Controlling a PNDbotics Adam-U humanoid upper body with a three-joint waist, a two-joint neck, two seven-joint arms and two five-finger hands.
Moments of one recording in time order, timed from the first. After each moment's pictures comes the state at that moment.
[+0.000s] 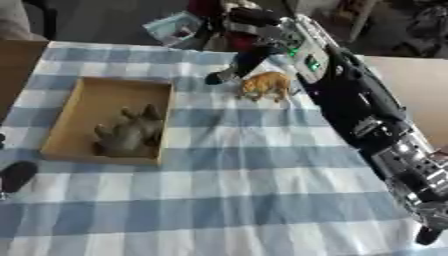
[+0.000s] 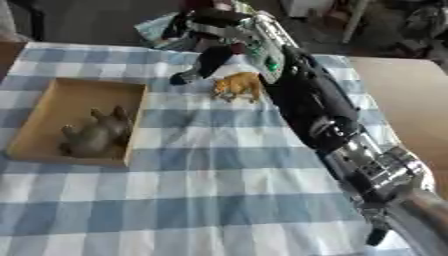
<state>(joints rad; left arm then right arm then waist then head) -0.37 0.25 -0.14 -1.91 -0.10 0.00 -0.01 -1.04 -0.57 0.15 -0.98 0.70 -0.49 0.44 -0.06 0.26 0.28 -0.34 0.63</state>
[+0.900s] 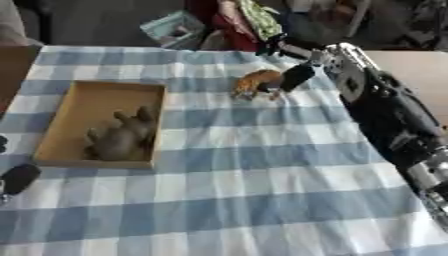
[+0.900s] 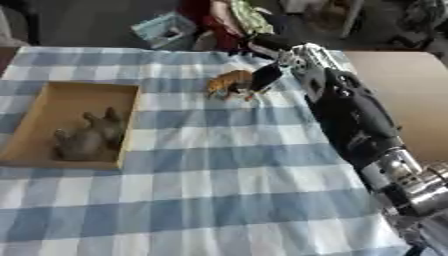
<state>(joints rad) -0.36 0.25 -0.13 -1.91 -0.10 0.01 0.00 -0.96 -0.63 0.08 -0.82 0.80 -0.44 0.34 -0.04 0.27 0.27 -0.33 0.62</state>
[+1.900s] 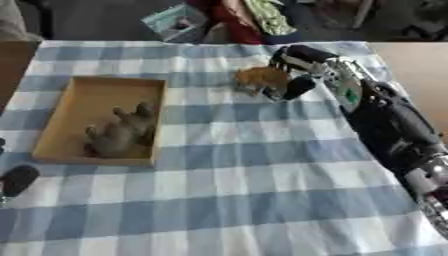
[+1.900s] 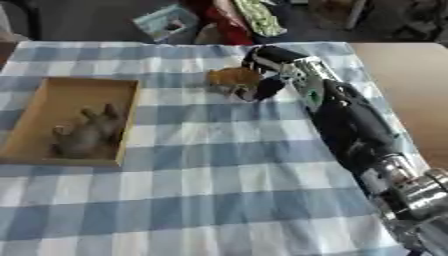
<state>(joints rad) -0.36 0.25 -0.13 -1.91 -0.11 0.01 0.00 -0.94 -0.62 0.07 -0.78 0.83 -0.45 0.27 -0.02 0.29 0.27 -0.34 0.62</state>
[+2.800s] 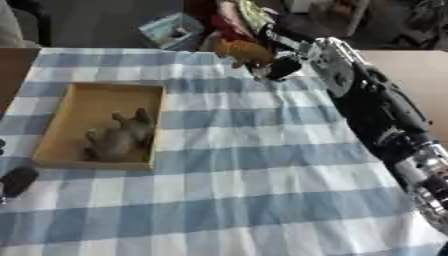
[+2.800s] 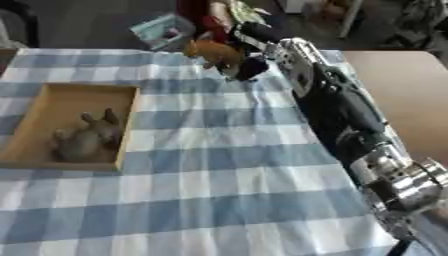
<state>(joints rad) -0.35 0.25 -0.13 -1.91 -0.11 0.01 0.00 -1.03 -0.58 0.10 -0.85 0.73 -0.46 0.28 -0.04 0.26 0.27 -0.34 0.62</state>
